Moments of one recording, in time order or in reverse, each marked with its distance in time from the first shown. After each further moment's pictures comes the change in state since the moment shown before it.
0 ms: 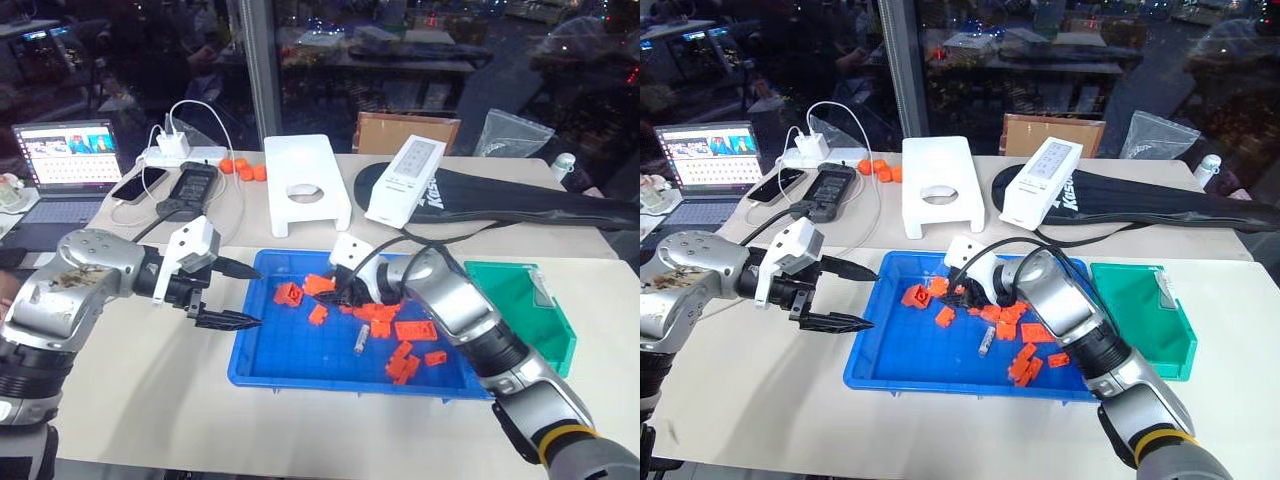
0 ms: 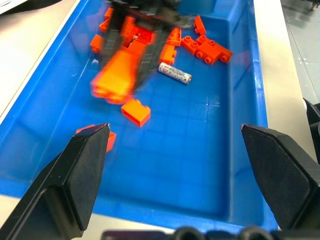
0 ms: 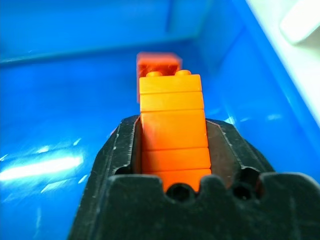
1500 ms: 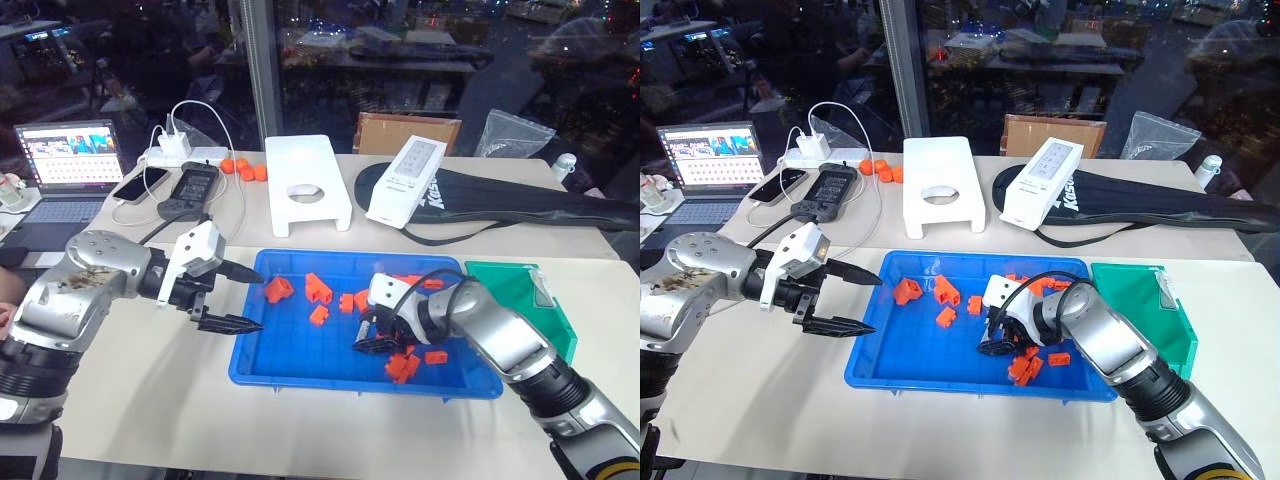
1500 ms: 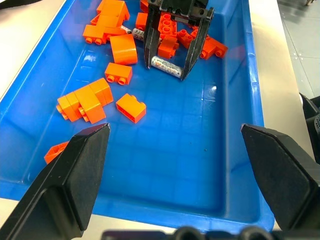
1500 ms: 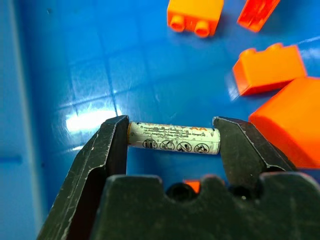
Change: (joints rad) left arm -0.024 -0.029 -0.027 0.015 0.021 -0.025 -0.025; right arm 0.221 -0.298 -0.067 -0.335 0.119 0.215 0.157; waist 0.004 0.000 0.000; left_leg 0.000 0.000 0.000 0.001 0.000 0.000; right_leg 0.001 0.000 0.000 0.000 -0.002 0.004
